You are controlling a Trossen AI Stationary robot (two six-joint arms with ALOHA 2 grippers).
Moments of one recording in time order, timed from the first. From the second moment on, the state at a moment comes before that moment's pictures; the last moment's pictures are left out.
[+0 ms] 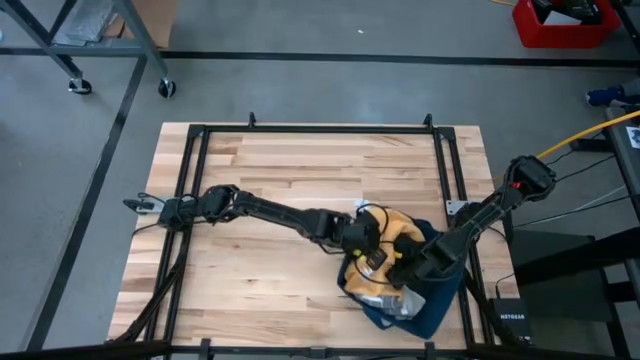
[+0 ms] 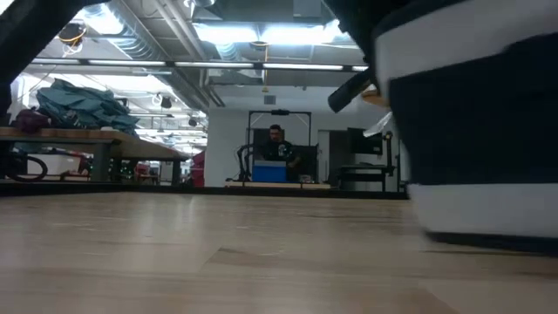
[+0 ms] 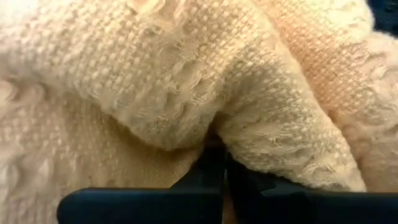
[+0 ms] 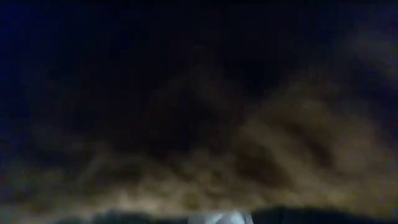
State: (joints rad) left arm -0.17 2.34 2.10 -0.57 -0.29 -0.82; right arm 0.69 1.43 0.62 -0.45 0.28 1.43
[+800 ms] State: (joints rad) left arm -0.17 2.24 2.10 -0.67 -0.47 -0.62; right arm 0.74 1.16 0.62 -0.78 0.17 1.41
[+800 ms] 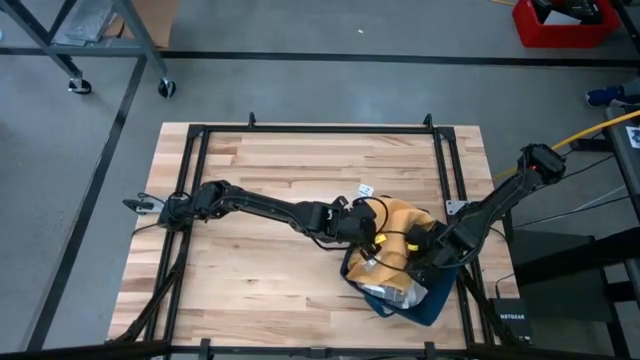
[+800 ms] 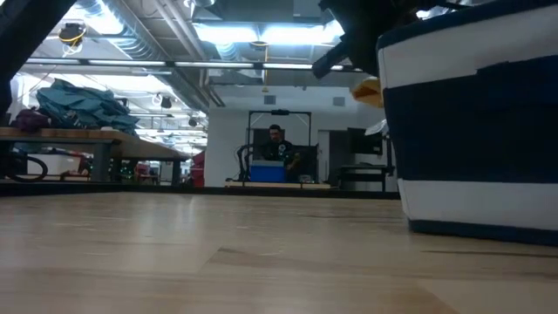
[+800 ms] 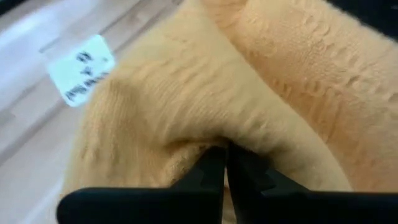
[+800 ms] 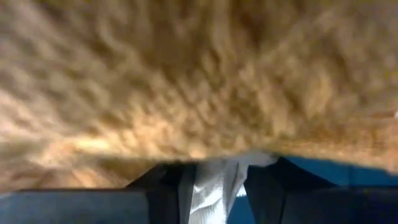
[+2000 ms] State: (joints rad) left arm -0.23 2.20 2.10 -0.61 -0.41 -0.33; right arm 0.74 1.15 0.79 -1.07 0.12 1.22
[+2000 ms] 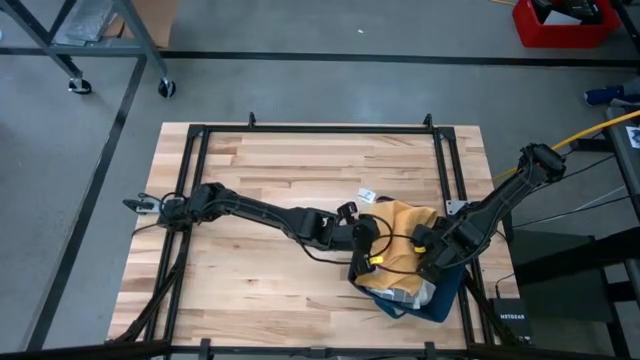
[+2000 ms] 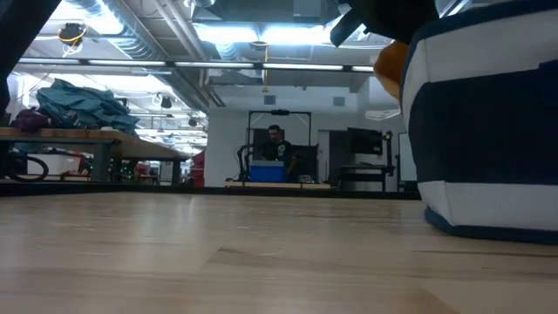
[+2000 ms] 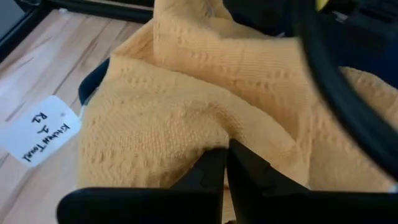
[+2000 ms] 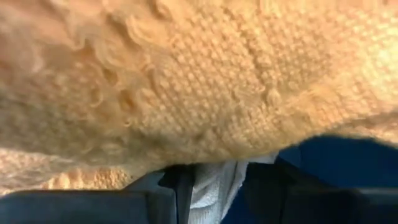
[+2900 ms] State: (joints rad) left arm -0.22 2.20 2.10 -0.68 -0.44 -0.20; right arm 0.74 1.29 0.75 -1.07 -0.14 1.20
